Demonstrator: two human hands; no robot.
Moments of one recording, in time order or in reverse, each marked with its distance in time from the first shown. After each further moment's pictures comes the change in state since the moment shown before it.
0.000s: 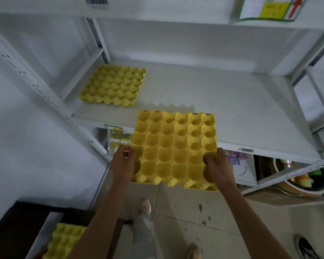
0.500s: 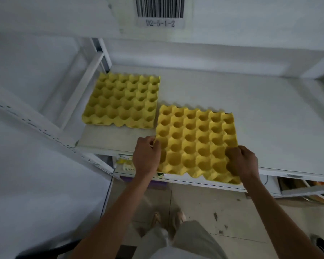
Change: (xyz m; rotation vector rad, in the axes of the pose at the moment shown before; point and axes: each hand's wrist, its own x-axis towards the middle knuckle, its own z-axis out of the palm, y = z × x) left_hand 0.196 0.031 0.033 0.249 -0.182 0.140; right_hand 0.131 -0.070 0.079 0.161 0.181 0.169
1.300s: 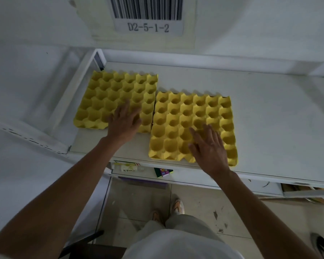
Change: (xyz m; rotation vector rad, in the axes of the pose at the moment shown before) left_hand 0.159 -0.028 -0.032 0.630 -0.163 0.375; right_hand 0.012 -0.047 0.083 -0.792 -0.060 -0.795
